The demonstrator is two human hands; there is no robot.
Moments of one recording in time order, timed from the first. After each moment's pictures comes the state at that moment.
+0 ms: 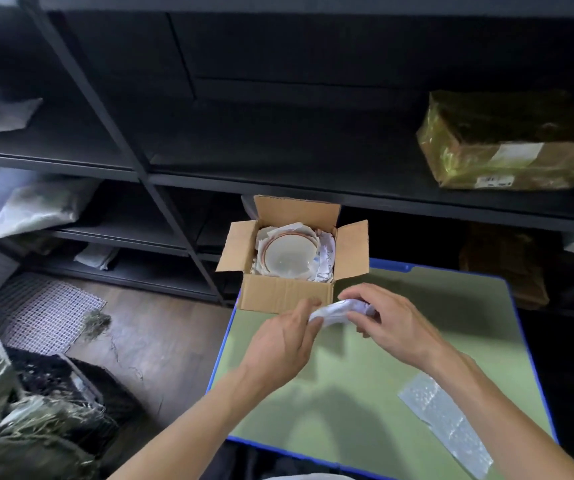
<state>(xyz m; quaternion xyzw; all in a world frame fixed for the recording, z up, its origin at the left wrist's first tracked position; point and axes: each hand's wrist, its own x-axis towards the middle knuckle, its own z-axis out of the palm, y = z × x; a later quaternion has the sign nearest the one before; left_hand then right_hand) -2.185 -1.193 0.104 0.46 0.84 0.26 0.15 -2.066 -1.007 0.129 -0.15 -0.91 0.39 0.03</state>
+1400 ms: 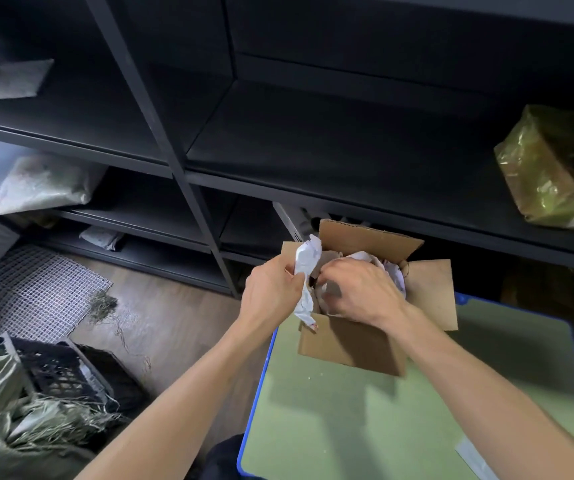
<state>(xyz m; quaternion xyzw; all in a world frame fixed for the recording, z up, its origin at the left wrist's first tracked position) -2.368 -1.194 0.124 0.18 0.91 0.32 0.19 -2.284 -1.033 0.103 -0.07 -0.99 0.12 -0.05</state>
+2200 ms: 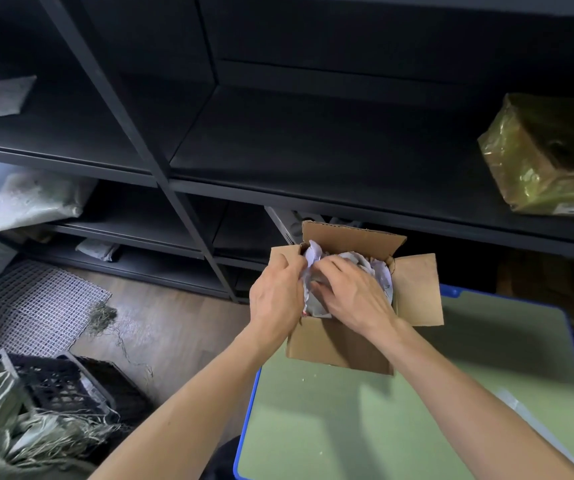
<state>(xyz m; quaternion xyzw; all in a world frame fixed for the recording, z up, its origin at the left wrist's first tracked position) -2.352 -1.166 0.090 0.32 0.92 0.20 0.06 -2.268 -1.035 0.086 -0.14 -0.97 0.19 0.06</state>
